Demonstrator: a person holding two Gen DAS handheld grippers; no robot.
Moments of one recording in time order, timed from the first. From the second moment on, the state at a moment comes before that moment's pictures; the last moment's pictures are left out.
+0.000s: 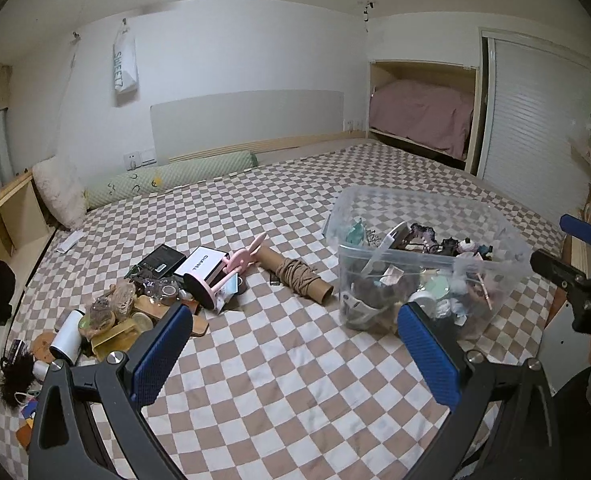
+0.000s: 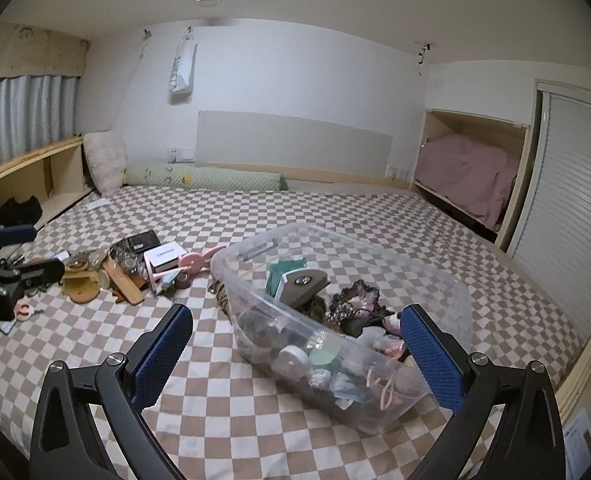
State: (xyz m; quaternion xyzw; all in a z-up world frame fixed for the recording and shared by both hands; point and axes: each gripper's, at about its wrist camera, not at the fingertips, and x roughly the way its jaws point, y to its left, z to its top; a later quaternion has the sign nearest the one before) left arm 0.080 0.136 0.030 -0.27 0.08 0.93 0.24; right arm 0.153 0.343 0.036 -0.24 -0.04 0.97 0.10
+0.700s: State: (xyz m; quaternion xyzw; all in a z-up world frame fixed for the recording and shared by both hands) left arm 0.080 0.138 0.020 -0.29 0.09 0.92 0.24; right arm 0.156 0.341 0.036 -0.23 -0.03 0.97 0.10
